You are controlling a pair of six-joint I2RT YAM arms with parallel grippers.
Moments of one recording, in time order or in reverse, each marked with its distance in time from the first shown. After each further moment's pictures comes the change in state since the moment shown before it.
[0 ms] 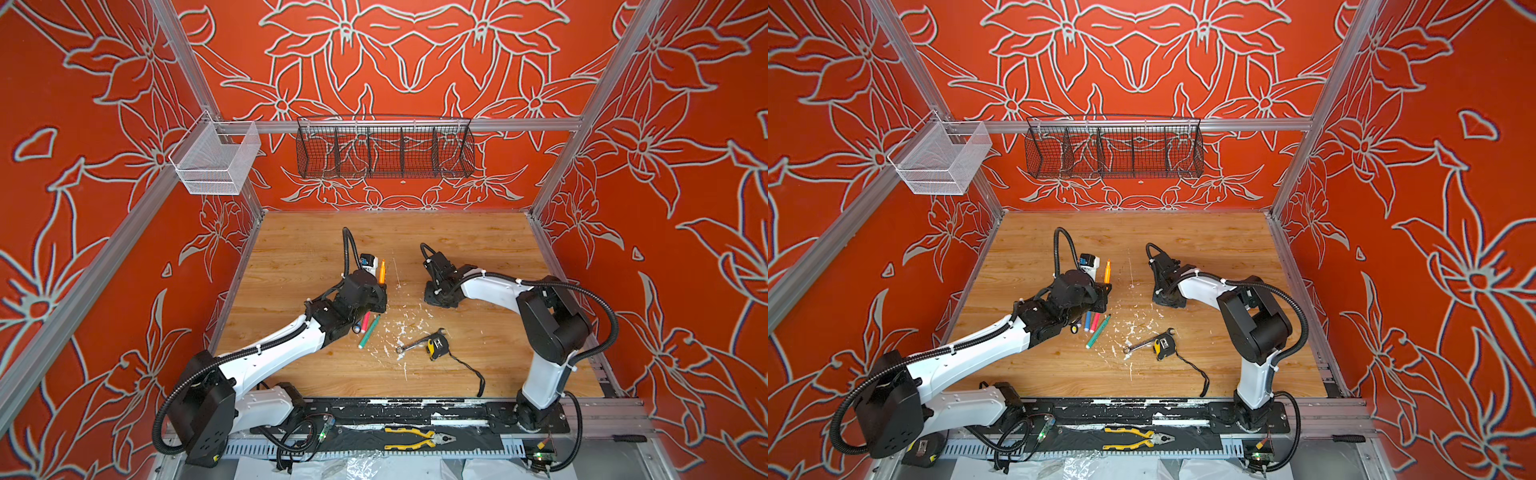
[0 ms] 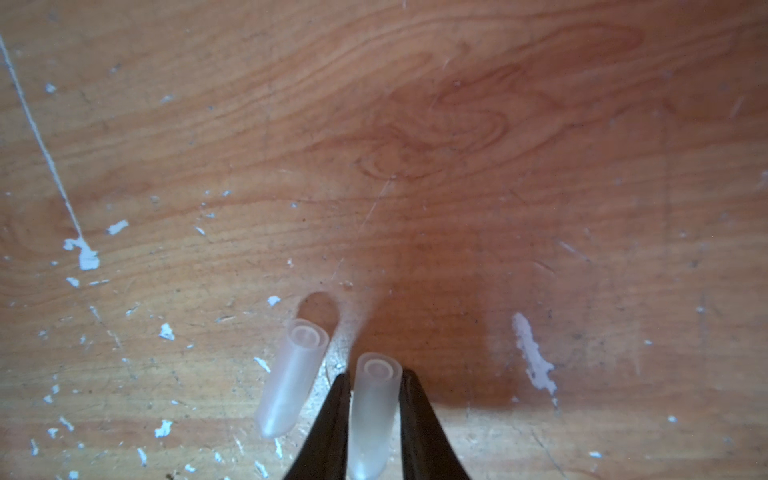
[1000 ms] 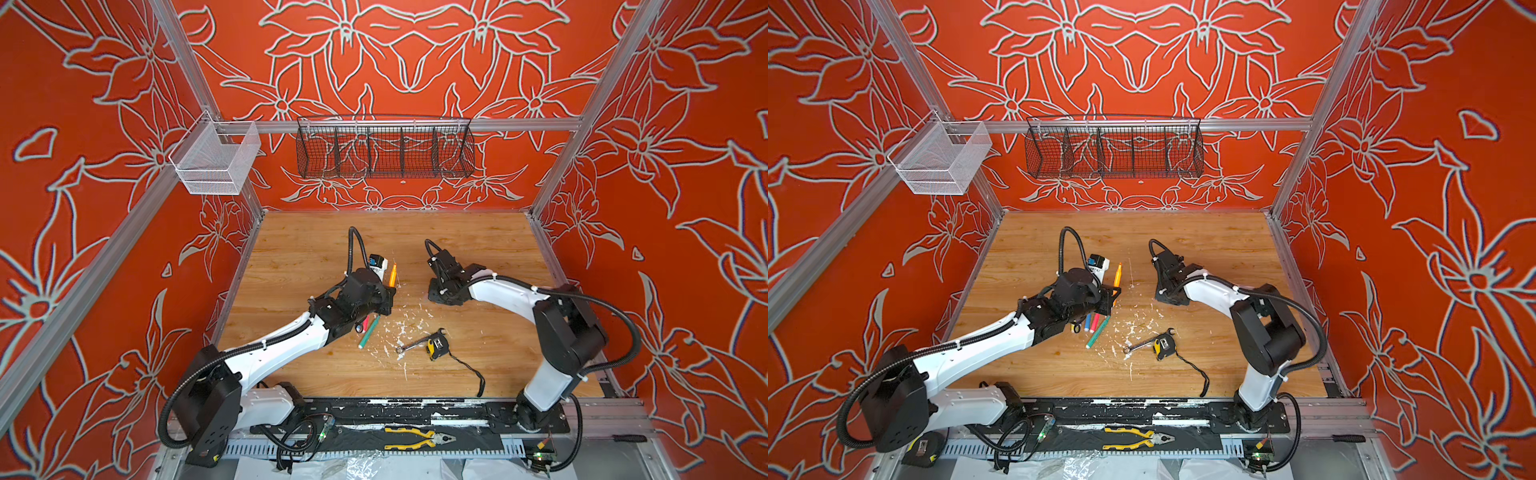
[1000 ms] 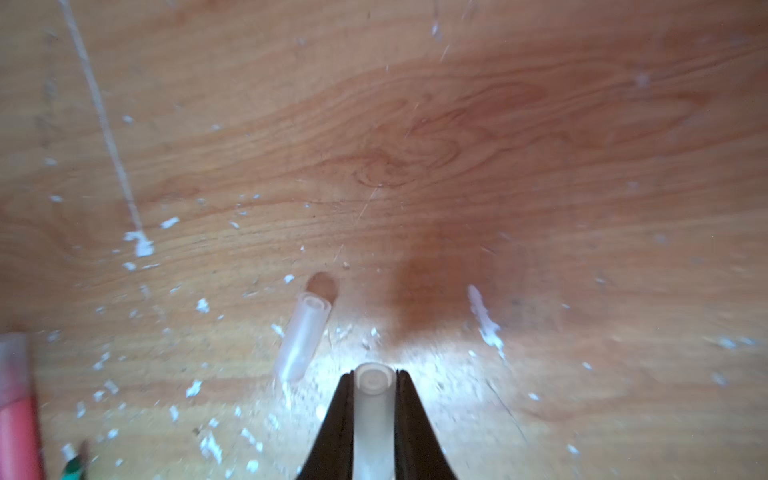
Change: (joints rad) left arm -0.004 0.072 0.037 0.025 0.194 0.035; right arm -0.007 -0.169 -0.049 -0.019 0.058 -0.012
